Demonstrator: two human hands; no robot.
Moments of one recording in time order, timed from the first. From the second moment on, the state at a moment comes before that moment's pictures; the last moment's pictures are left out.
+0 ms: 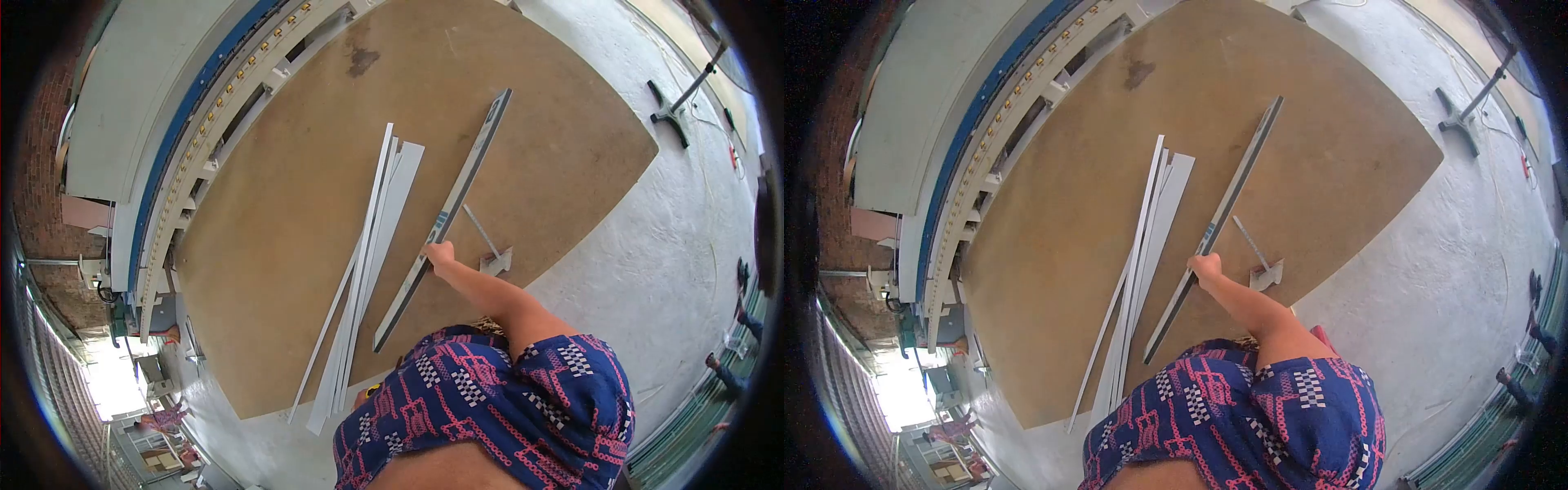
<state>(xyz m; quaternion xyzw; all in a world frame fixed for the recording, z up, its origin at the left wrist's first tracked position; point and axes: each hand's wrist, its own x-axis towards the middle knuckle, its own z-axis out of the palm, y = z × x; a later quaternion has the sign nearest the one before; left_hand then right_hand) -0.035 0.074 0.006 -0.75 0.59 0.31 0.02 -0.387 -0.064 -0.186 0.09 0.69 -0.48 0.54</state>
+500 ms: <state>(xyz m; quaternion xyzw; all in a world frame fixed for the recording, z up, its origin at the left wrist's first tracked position) -0.046 0.093 0.012 -0.80 0.52 0.30 -0.01 -0.559 -0.113 -0.123 0.15 0.48 -0.67 0.55</state>
